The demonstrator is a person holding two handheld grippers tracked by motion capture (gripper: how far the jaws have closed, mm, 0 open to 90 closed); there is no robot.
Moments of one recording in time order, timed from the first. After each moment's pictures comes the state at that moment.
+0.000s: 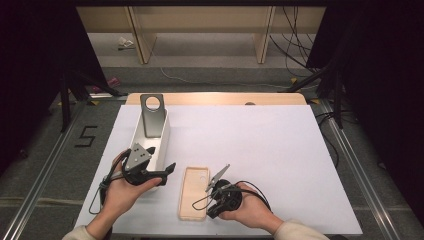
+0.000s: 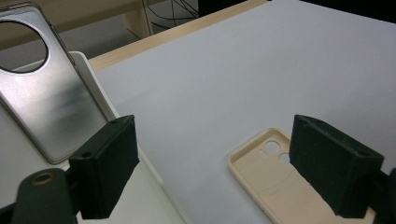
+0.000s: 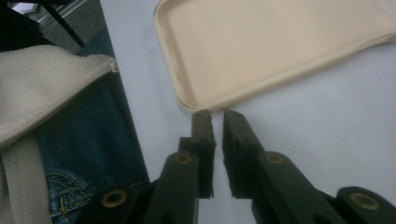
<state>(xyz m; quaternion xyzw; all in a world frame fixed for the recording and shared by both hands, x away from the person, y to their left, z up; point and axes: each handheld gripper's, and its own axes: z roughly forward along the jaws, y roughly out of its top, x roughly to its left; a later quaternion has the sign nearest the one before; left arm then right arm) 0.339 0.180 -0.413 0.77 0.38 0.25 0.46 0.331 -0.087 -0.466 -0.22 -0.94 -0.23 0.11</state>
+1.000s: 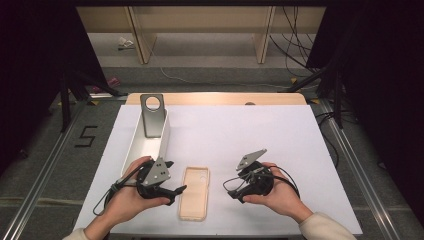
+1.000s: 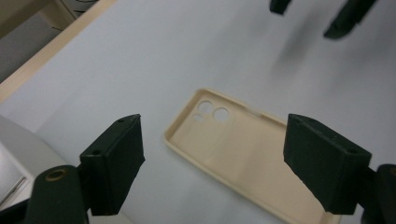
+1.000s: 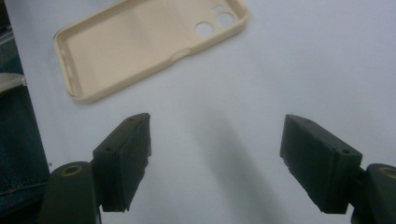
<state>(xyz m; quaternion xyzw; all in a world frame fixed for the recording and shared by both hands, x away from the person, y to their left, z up) 0.317 0.148 -0.414 0.88 0.21 0.20 0.38 0.358 -0.160 -0.435 -0.26 -0.92 -0.29 -0.03</state>
